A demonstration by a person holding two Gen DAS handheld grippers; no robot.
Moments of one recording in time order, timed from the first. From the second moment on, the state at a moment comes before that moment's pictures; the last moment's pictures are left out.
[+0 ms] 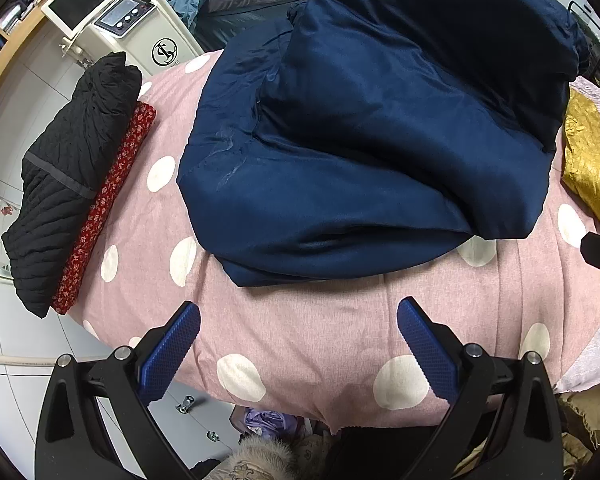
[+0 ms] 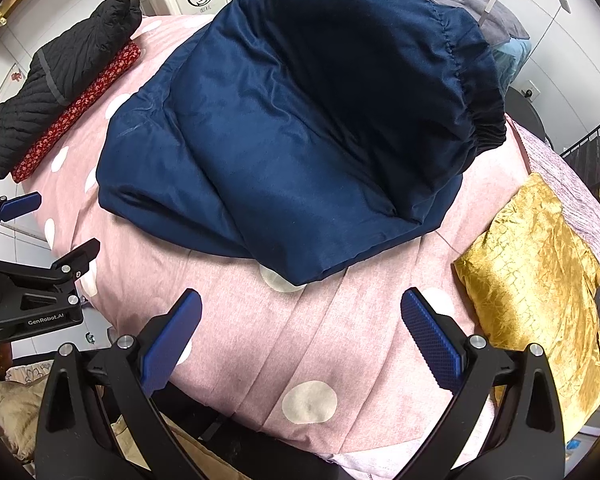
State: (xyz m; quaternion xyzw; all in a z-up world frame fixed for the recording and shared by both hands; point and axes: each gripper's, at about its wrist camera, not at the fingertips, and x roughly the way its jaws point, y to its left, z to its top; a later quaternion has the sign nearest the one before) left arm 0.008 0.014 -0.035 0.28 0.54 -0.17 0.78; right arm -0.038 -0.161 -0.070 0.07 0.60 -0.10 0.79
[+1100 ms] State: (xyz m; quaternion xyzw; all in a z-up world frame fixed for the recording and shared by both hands) left arm 0.050 0.081 -0.043 0.16 0.59 -0.12 0.78; right arm 0.144 -0.196 -0.009 -0.04 0.51 0.00 0.86
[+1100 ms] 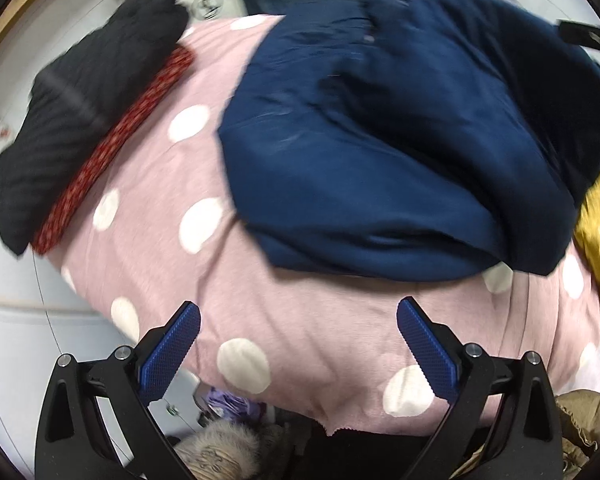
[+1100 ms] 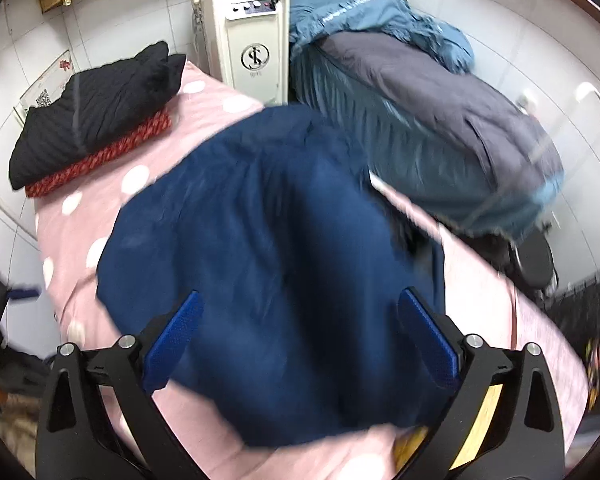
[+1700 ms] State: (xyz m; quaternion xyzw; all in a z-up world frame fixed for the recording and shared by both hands) left arm 0.080 0.126 -0.017 0.05 0.60 -0.08 0.79; right arm 0.034 -0.135 -0.047 0.05 0.58 0.22 0.78
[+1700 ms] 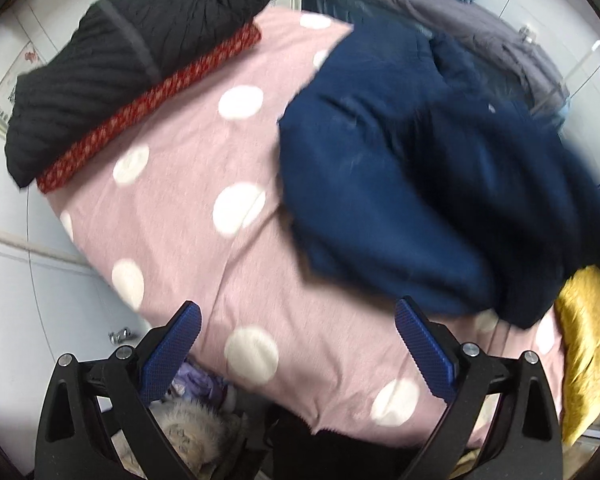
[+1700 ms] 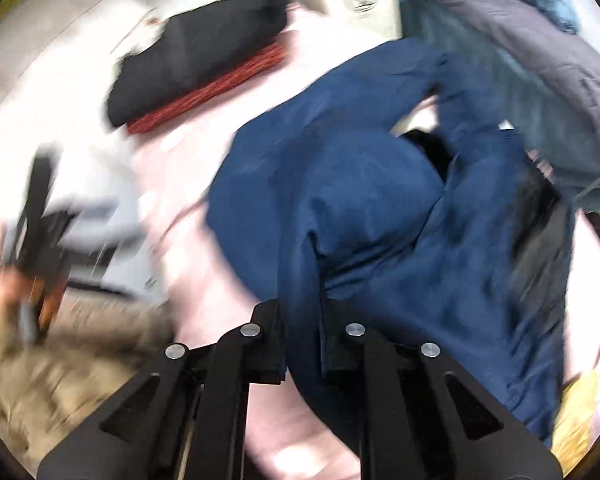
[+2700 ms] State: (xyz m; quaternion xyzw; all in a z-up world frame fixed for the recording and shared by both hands) left arm 0.182 -0.144 -0.133 0.40 0.63 -0.14 0.65; right arm 0.161 -0.306 -0.079 0.15 0.55 0.02 0.82
